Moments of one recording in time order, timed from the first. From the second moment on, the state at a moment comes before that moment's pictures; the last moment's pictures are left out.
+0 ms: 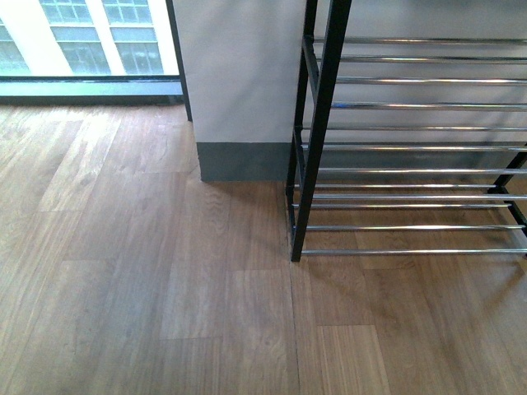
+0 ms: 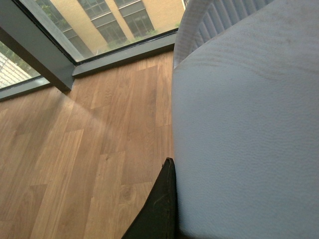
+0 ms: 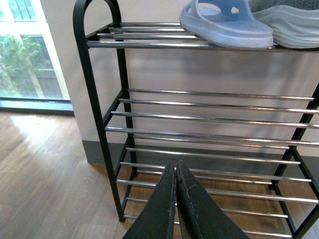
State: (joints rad) left arm -0.13 0.67 0.25 0.04 -0.28 0.27; right arm 0.00 0.31 0.06 0.25 0.00 0.00
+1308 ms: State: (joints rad) left arm -0.13 0.67 0.25 0.04 -0.28 0.27; right arm 0.00 0.01 0.02 0.00 0.00 0.00
